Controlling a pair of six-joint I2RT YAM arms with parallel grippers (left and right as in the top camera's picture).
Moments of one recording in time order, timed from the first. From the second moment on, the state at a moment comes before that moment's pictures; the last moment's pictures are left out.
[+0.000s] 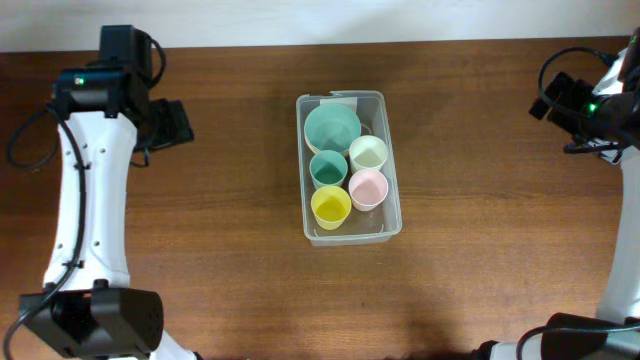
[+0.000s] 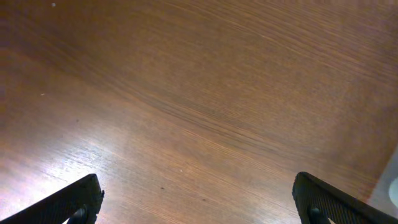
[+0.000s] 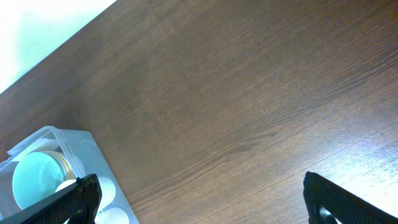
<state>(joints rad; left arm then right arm) 0.03 1.79 1.92 -1.40 -0.24 -0.32 -0.31 1.61 1.83 -1.23 -0.07 0.31</state>
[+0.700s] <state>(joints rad) 0.04 1.79 1.92 -1.40 -0.24 -0.32 -0.31 1.61 1.83 -1.23 -0.07 0.31</state>
